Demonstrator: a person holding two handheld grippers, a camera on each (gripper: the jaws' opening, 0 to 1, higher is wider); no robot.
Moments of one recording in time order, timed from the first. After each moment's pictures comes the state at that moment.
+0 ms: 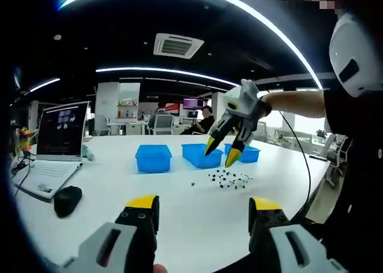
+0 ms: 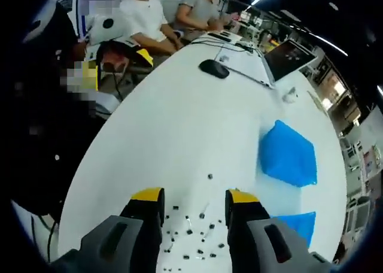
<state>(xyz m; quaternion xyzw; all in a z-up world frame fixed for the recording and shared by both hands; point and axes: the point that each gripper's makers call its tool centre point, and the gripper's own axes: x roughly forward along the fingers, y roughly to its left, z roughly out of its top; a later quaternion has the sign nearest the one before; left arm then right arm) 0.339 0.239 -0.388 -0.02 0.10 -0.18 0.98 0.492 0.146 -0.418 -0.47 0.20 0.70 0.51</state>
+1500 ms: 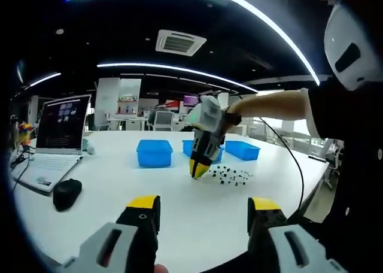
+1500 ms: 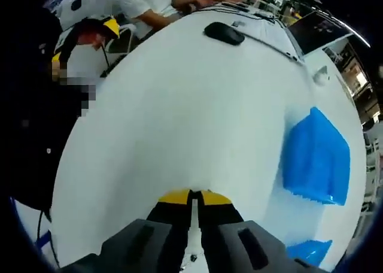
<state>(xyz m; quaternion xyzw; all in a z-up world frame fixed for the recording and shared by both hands) 0.338 0.247 -0.395 -0.03 0.11 -0.18 0.98 0.512 0.192 -0.464 -0.46 0.27 0.70 0.47</state>
